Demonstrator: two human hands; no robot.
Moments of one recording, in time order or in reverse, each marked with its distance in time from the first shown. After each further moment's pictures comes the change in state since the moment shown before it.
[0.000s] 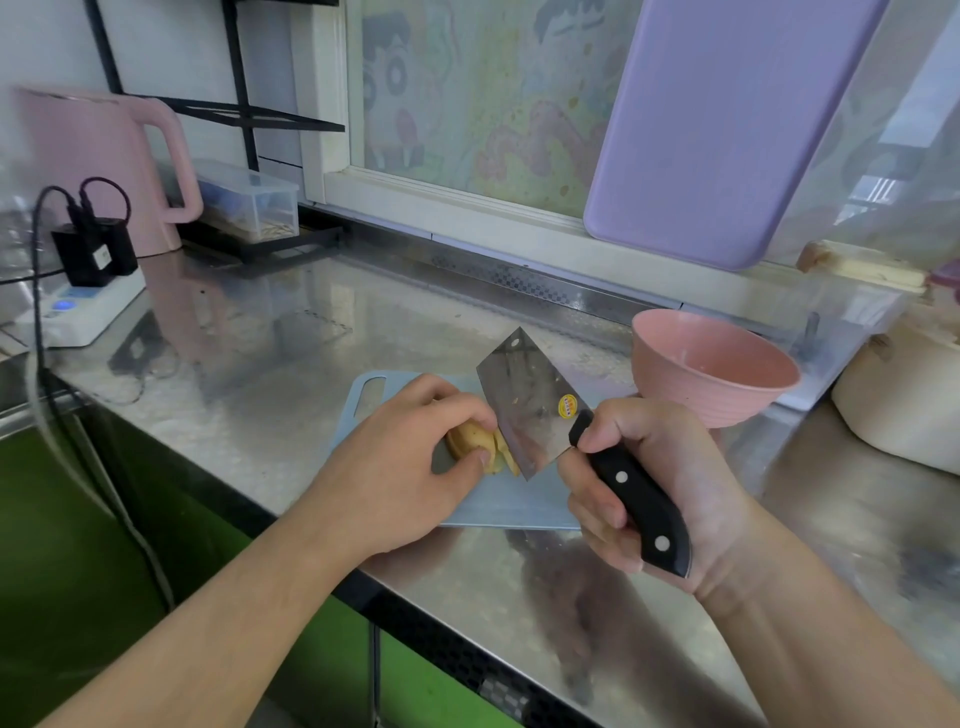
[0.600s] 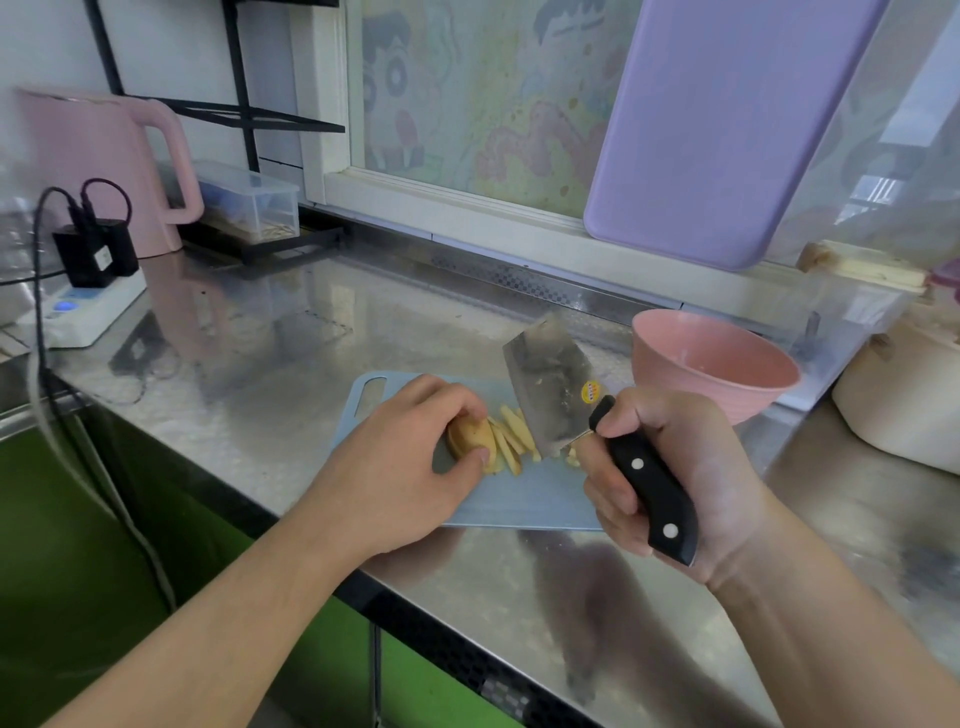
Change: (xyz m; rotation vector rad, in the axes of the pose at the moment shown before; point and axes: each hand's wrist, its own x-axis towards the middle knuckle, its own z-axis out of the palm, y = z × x) left_hand 0.001 -0.003 0.001 0.003 0.014 0.000; right_hand -0.003 -0.005 -0.004 0.012 0.092 -0.041
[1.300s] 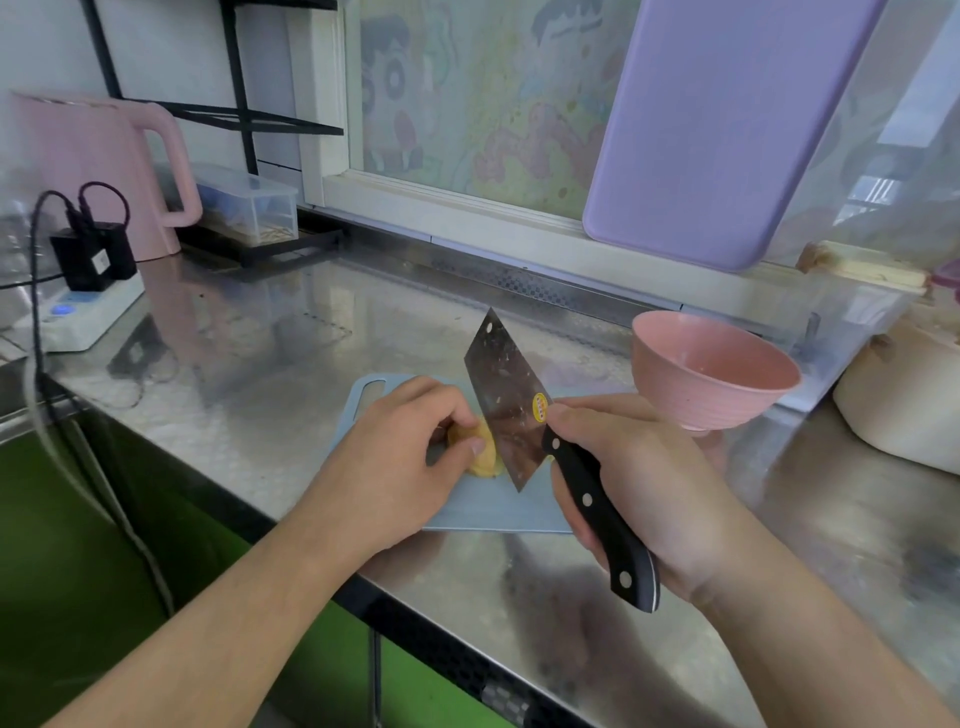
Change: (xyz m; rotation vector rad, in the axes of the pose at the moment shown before) left_hand 0.004 -0.004 0.003 -0.069 0.078 -0.016; right_hand -0.009 -0.002 0.025 -0.290 0.070 -0.228
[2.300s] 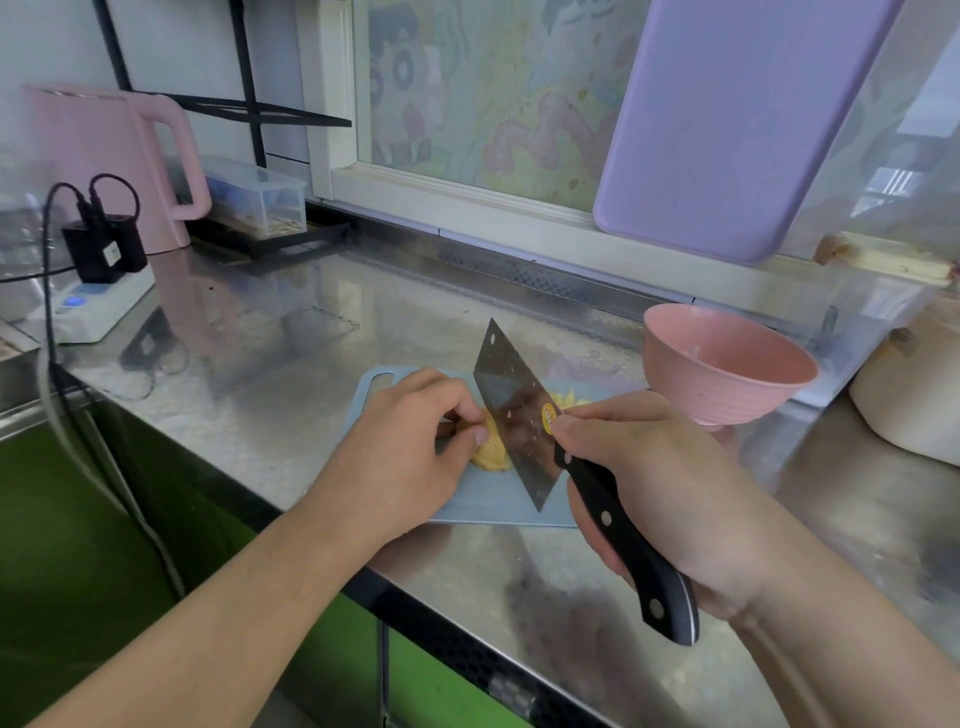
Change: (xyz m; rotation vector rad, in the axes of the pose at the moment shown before) left_hand 0.001 0.007 -0.004 0.102 0.018 -0.035; right_hand -0.012 -0.008 0.000 -0.069 -0.019 0.070
